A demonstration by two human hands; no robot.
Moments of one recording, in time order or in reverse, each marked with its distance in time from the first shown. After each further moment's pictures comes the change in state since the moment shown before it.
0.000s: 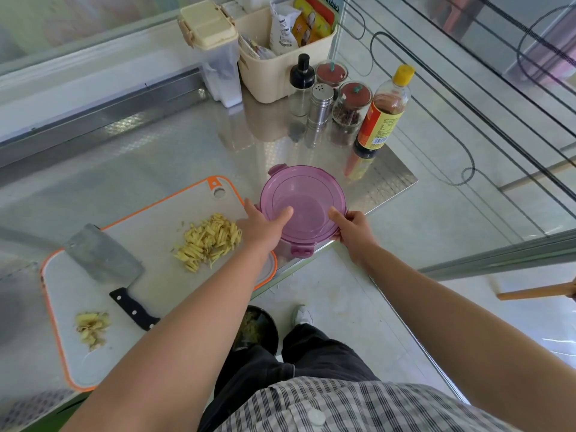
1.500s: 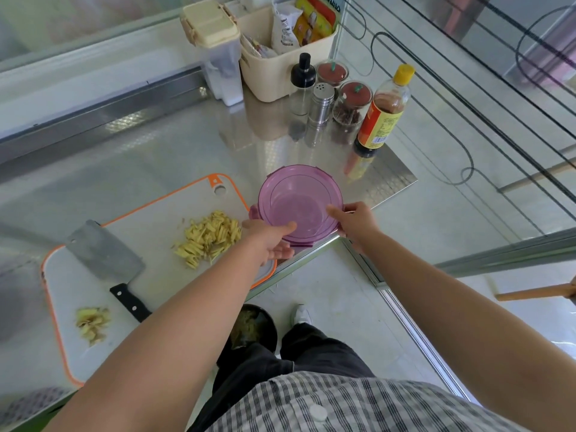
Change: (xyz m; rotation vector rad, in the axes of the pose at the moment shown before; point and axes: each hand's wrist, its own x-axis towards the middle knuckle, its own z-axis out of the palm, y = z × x) left_hand -0.007 0.002 -0.001 -0.236 -0.177 -0.325; right_hand 0.001 -0.019 -0.004 -0.163 0.048 0.044
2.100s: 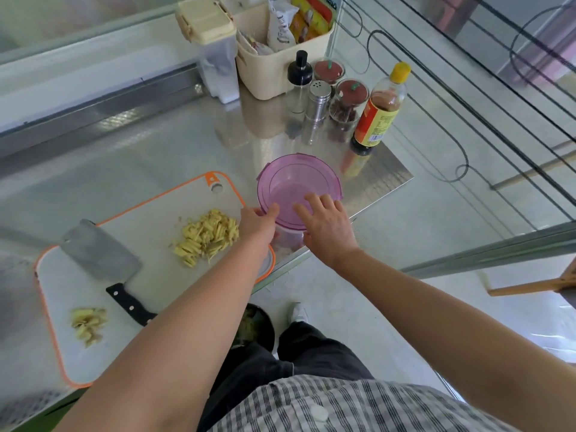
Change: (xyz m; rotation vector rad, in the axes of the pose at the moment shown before) left_hand 0.018 -0.002 0.004 -0.126 0.239 0.240; right_hand -0.034 0.007 0.037 -1.352 0.227 -1.054
